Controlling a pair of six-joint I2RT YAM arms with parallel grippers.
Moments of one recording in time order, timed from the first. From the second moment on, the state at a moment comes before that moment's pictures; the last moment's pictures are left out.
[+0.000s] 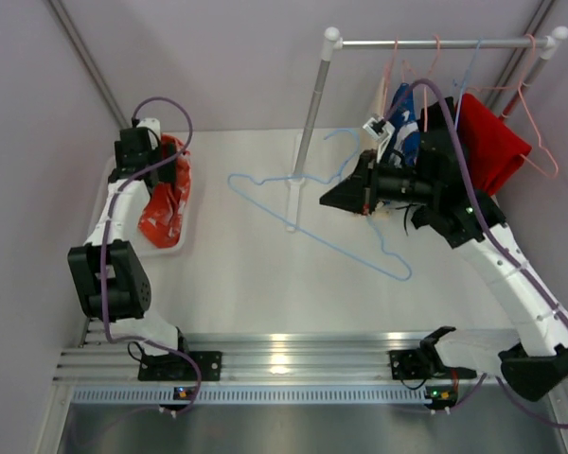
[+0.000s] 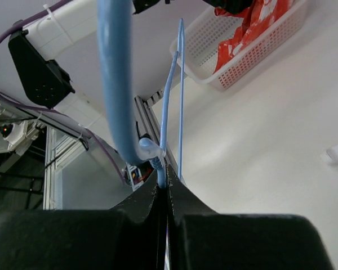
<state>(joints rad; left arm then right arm) 0.12 1.68 1.37 -0.26 -0.23 0.19 0.53 1.22 1.44 -0.45 -0.76 0.42</state>
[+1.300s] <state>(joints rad) 0.16 1.14 1.55 -0.74 0.15 -0.07 0.37 1.33 1.85 -0.81 -0.05 0.40</state>
